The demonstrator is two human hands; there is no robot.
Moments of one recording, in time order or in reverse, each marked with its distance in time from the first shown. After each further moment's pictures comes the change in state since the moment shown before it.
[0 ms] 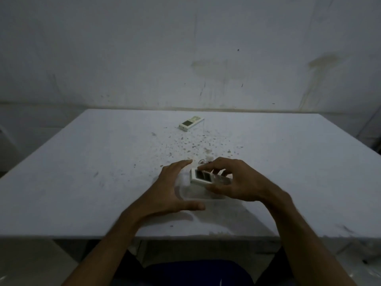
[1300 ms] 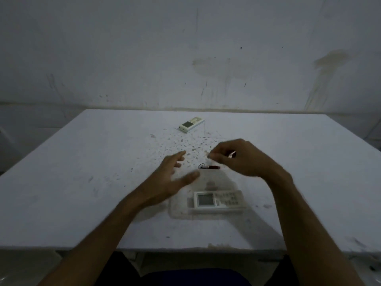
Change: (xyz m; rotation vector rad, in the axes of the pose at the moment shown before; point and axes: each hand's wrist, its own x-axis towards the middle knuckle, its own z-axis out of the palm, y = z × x) left_hand 0.032 0.002 -0.019 -0.177 0.041 -0.026; right_hand 0.044 0.022 -0.039 -0.035 0.115 0.049
